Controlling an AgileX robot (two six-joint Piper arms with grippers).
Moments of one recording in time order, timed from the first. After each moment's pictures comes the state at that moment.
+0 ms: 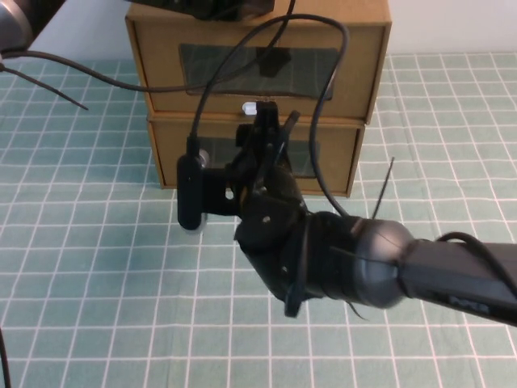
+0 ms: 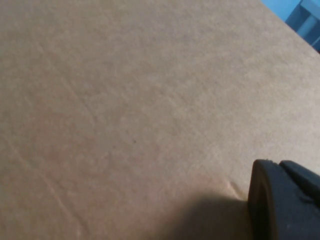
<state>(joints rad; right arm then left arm) 0.96 1.98 -1.41 -1.65 0.74 0.61 -0.36 1.98 -2.05 -0.68 0.87 0.48</state>
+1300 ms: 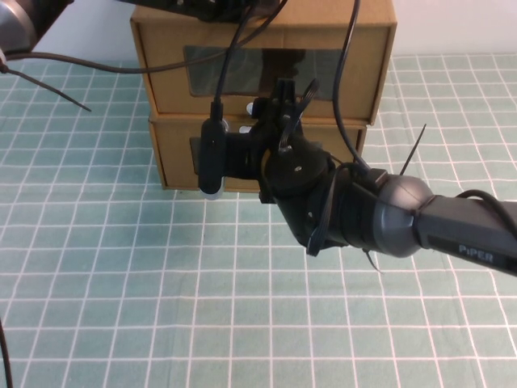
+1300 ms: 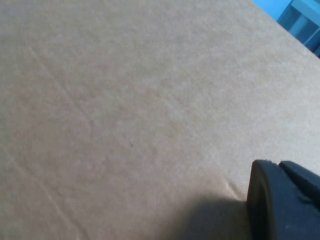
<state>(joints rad) 0.82 2.02 -1.49 -1.66 0.55 0.61 -0.35 1.98 -2.05 -0.71 0.88 0.52</state>
